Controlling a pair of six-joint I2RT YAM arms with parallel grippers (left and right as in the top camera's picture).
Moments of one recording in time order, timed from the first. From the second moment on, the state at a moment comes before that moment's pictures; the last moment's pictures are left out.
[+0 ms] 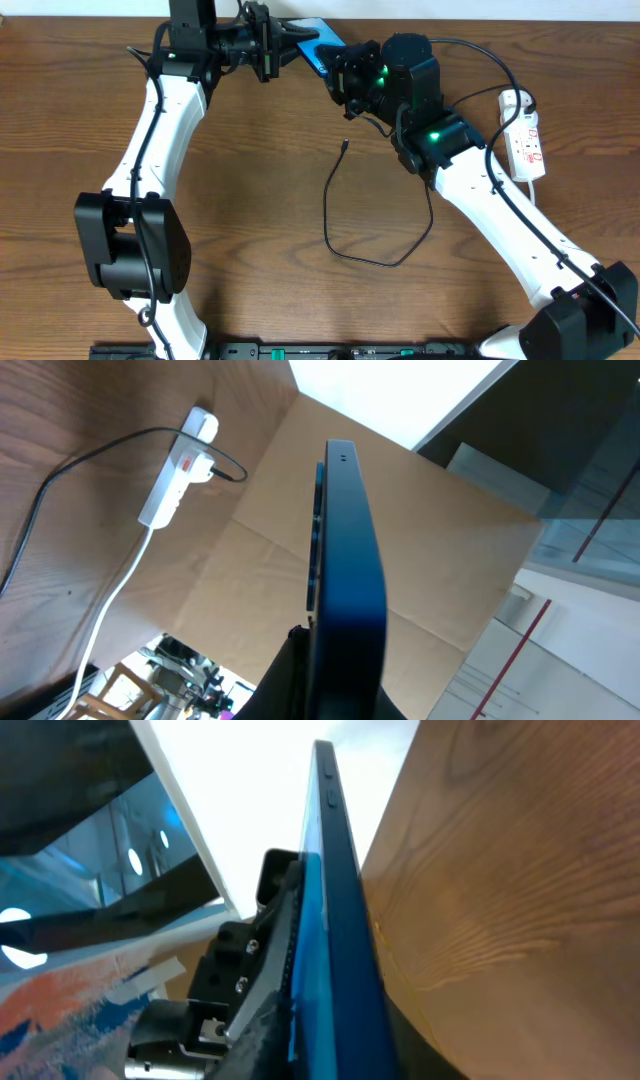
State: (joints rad) left arm -0.11 1.94 1.69 -0.22 1.14 -1.59; right arm 0.52 1.64 1.40 -0.06 -0.24 1.69
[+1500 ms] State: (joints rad) left arm 0.13 1.94 1.69 -1.02 1.10 -0.35; right arm 0.38 1.68 1.40 -0.65 -0.34 0.61
